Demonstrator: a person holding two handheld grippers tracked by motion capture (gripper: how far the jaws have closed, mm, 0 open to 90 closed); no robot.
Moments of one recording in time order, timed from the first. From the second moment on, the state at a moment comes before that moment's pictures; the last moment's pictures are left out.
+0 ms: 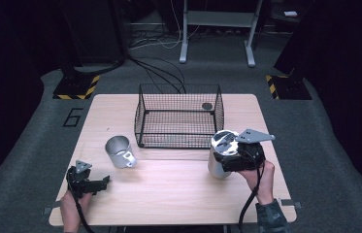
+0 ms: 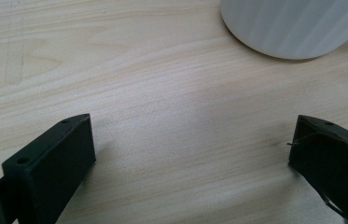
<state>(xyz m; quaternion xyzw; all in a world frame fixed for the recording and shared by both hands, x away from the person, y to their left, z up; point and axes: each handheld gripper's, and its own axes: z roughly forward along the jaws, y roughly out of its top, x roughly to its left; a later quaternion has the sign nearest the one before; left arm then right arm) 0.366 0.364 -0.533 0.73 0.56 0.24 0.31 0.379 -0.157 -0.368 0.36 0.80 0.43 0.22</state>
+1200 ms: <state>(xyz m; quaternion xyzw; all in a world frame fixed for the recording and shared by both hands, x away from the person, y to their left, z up) 0.366 0.364 -0.533 0.73 0.56 0.24 0.31 0.404 -0.141 -0.323 0.33 0.80 0.44 0.23</state>
